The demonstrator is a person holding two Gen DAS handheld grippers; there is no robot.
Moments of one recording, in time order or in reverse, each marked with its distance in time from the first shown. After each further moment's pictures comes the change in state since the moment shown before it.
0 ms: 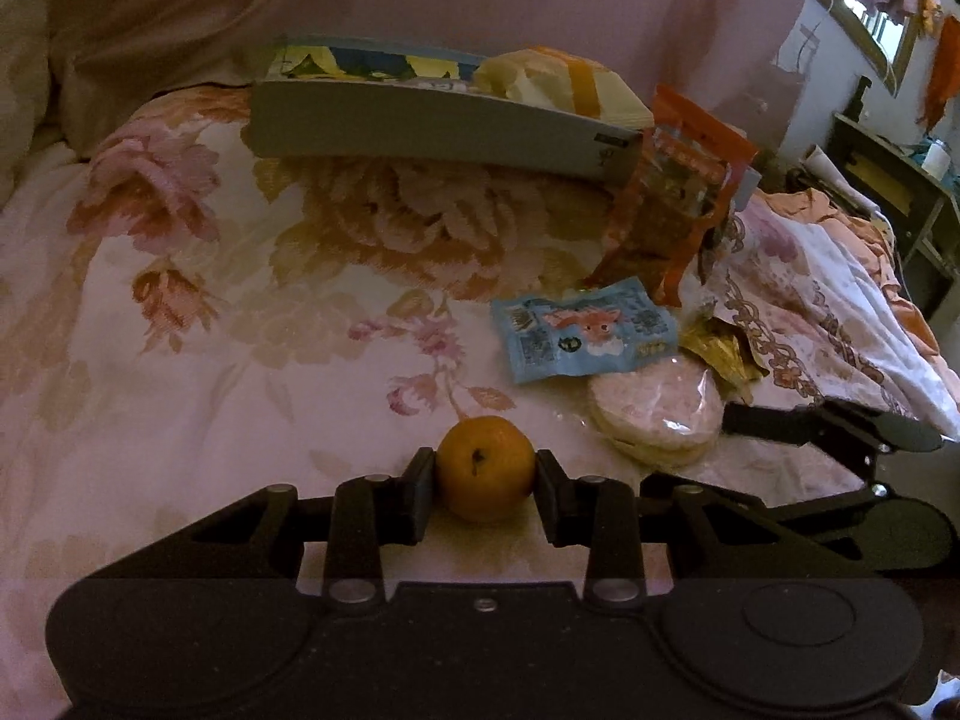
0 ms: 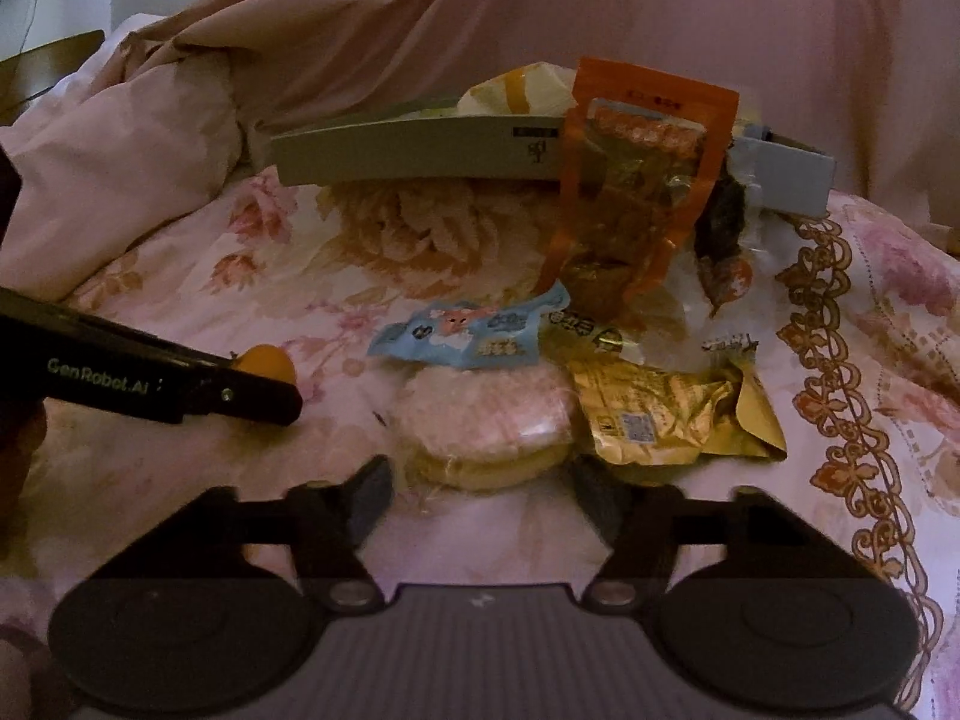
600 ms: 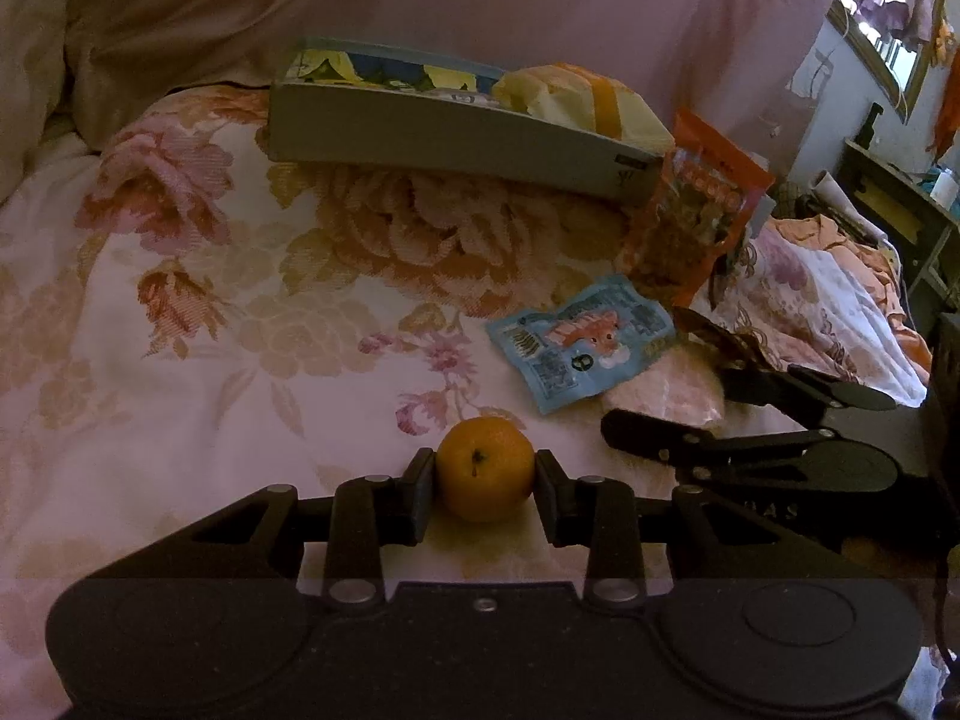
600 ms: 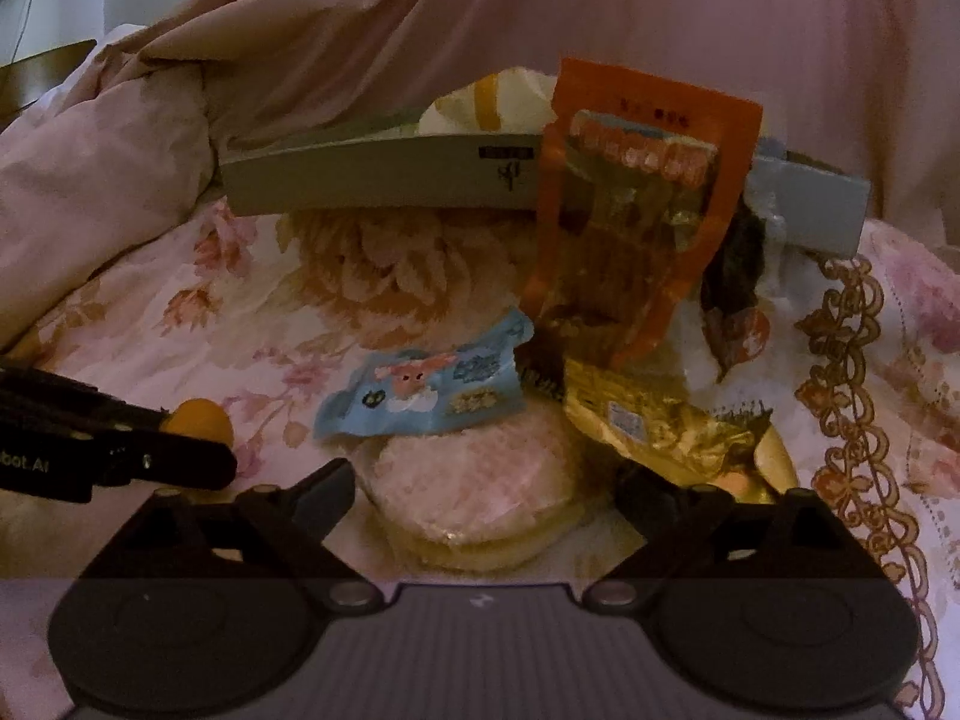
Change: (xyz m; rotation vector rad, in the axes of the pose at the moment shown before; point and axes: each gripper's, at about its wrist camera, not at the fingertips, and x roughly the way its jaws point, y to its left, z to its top) left arm 0.004 0.005 0.003 -0.045 -0.028 -0.001; right arm 0.035 -0.018 0.021 -0.013 -0.054 0.023
